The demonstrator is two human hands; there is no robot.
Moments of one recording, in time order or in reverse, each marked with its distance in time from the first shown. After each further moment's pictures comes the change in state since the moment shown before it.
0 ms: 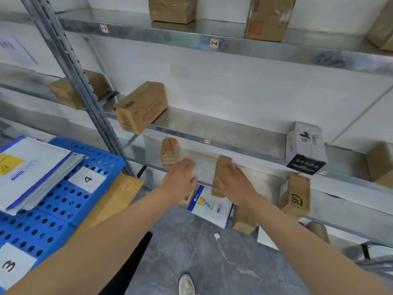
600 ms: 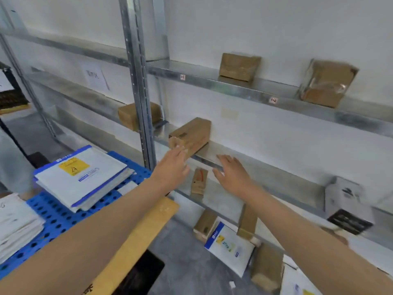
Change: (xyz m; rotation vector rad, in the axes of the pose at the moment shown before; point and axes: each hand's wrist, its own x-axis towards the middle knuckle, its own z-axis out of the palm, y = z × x) left_hand -0.051 -0.116 -0.148 0.003 0.301 -0.142; right_hand 0.052 -0.180 -0.064 -0.051 0.157 -0.274
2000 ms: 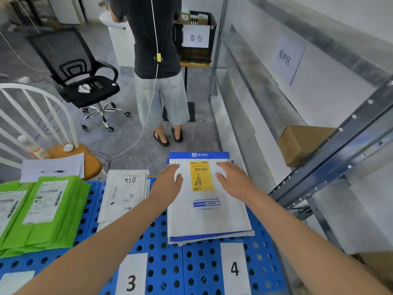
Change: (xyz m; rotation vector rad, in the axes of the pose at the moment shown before) left_hand -0.050 -0.420 -0.033 -0.318 0.404 -1.214; right_hand 0.376 -0.353 0.258 0.062 -0.551 -0.709
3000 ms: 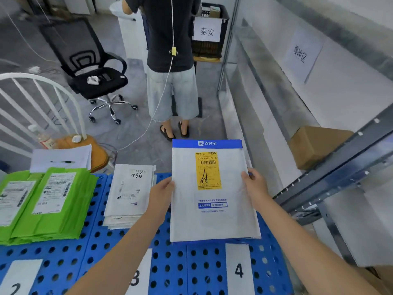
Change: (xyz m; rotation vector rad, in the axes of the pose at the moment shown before) left_hand -0.026 -0.025 0.002 -0.698 0.091 -0.430; right_hand -0.001 0.031 0.020 0.888 0.254 0.434
